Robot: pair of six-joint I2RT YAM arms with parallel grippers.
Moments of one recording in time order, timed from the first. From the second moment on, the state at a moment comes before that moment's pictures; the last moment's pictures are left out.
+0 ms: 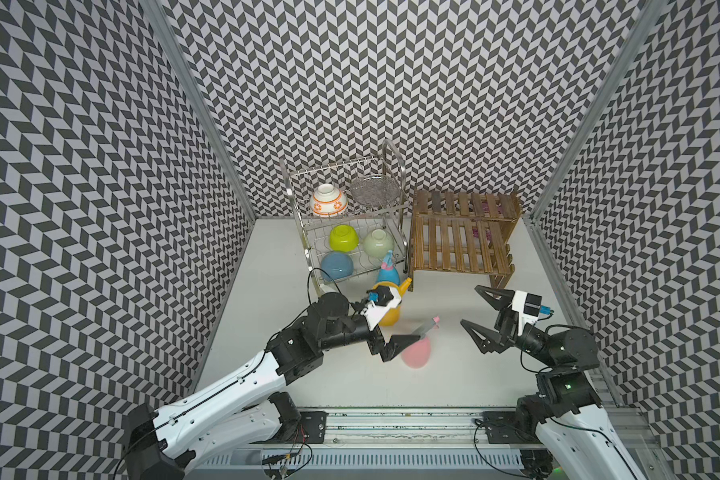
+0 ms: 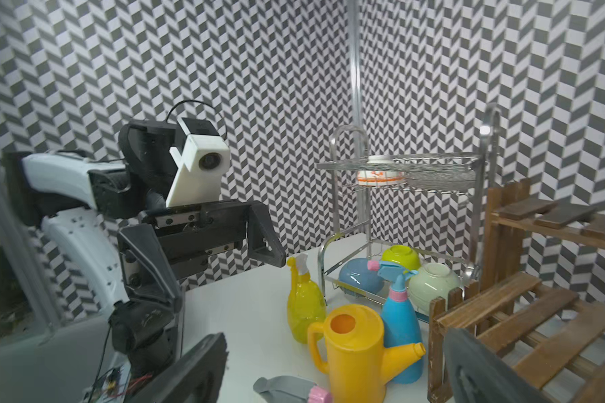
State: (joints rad) left arm -0.94 0.88 0.72 -0.07 0.31 0.06; right arm 0.21 0.41 0.32 0.35 -0.85 0.23
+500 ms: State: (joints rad) left arm -1.10 1.03 0.65 0.03 0.06 0.26; right arm 0.21 0.49 0.34 0.24 -0.92 0.12
